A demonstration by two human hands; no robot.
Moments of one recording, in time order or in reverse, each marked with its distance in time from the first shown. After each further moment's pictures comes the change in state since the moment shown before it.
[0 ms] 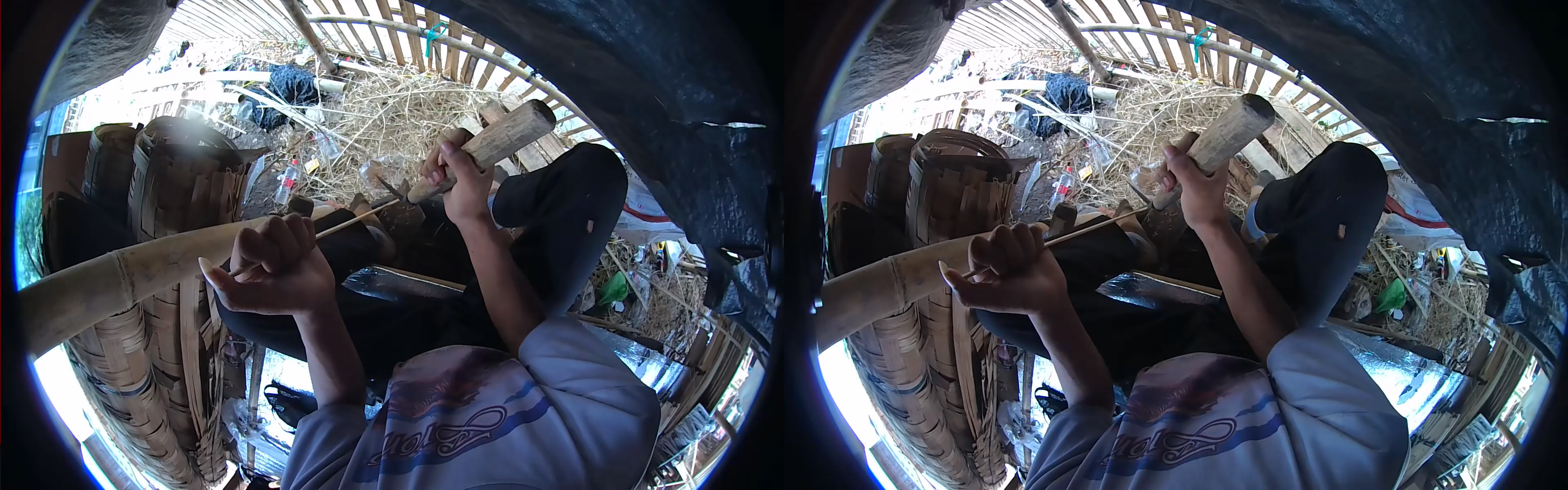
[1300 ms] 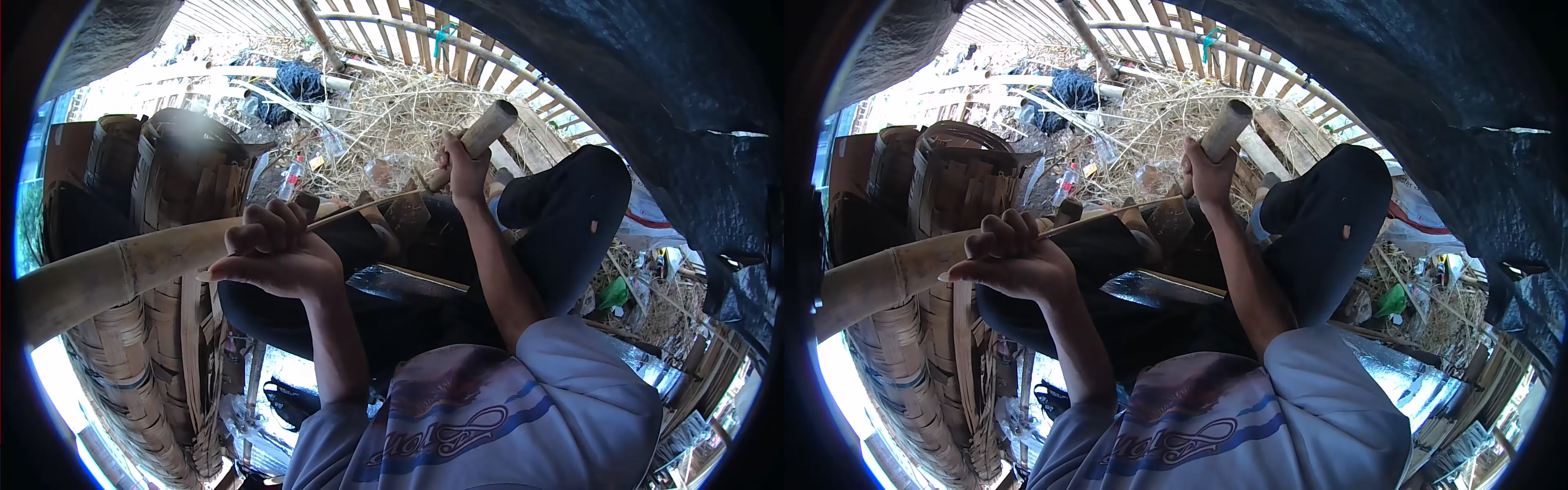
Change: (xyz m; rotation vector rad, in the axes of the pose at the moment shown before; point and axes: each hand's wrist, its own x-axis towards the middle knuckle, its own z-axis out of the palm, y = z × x) left_hand 0.003 -0.011 -0.010 0.154 0.204 0.194; right_hand 0.023 0.053 -0.038 -0.249 0.233 -0.046
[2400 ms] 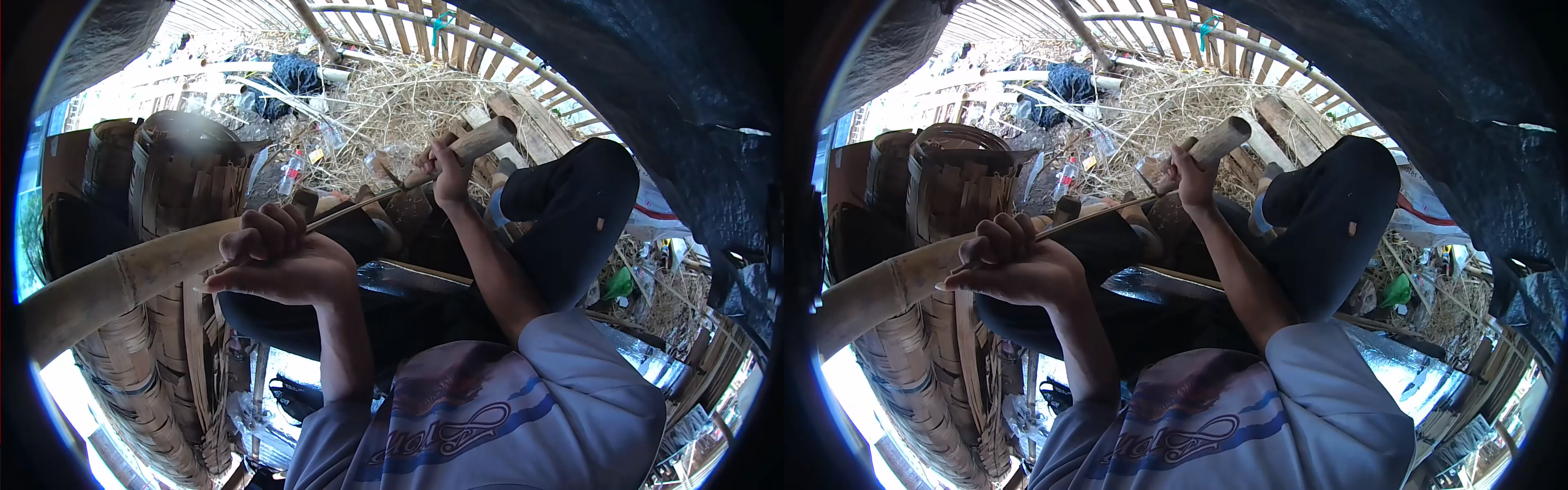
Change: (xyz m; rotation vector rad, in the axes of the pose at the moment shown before) left_hand -0.003 -0.006 0.016 0.061 0.066 0.050; right_hand -0.014 0.035 -0.002 0.171 -0.103 0.108
